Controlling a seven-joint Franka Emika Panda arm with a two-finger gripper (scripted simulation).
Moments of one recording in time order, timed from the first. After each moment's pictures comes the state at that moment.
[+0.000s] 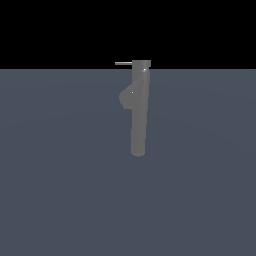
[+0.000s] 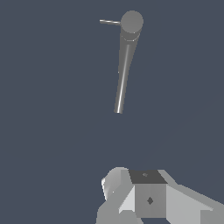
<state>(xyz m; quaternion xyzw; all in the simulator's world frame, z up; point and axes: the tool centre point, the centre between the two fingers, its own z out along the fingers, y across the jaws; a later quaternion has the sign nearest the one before) -0.259 -0.009 0.489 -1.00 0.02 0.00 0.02</state>
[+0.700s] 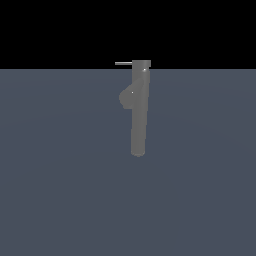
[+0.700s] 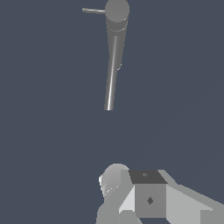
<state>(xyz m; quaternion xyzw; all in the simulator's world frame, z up) -0.260 -0.028 0.476 -1.00 0.04 0.02 0.01</state>
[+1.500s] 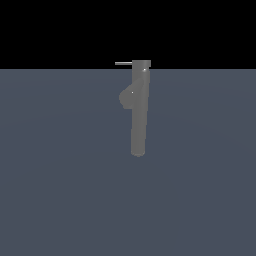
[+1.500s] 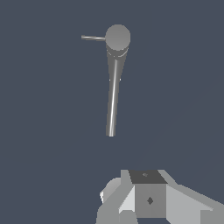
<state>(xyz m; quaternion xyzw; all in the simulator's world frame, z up) -0.201 -0.026 0.463 -1.00 0.05 0.02 0.00</state>
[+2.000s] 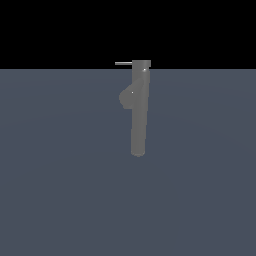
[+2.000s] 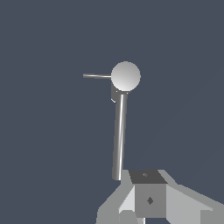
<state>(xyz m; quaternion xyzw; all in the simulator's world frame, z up) -0.119 -0.019 0.430 -1.00 0.07 0.01 0.00</state>
